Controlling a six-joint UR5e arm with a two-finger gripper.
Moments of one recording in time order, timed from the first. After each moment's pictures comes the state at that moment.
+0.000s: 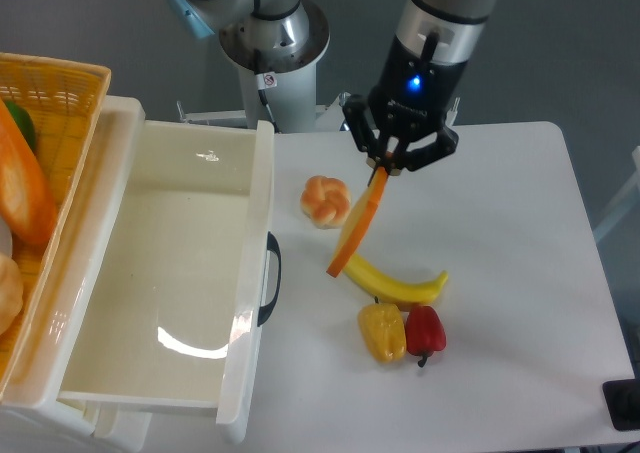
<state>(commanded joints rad) 2.64 -1.65 -1.38 -1.53 1.11 0.90</state>
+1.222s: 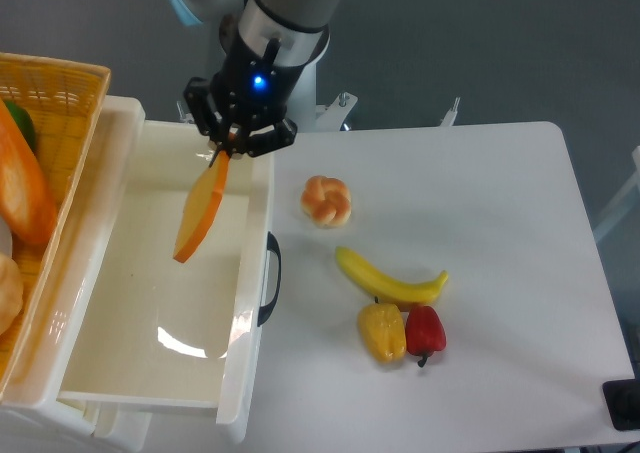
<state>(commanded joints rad) 2.37 -1.64 -1.49 -1.58 1.08 0.50</state>
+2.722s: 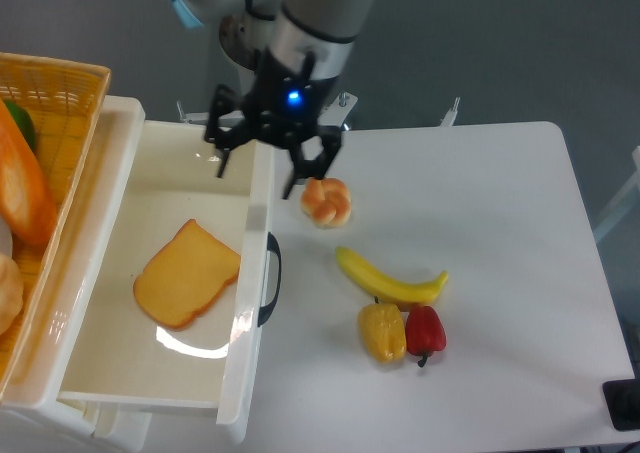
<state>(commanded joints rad) 2.57 -1.65 -1.45 -1.35 1.09 0.57</state>
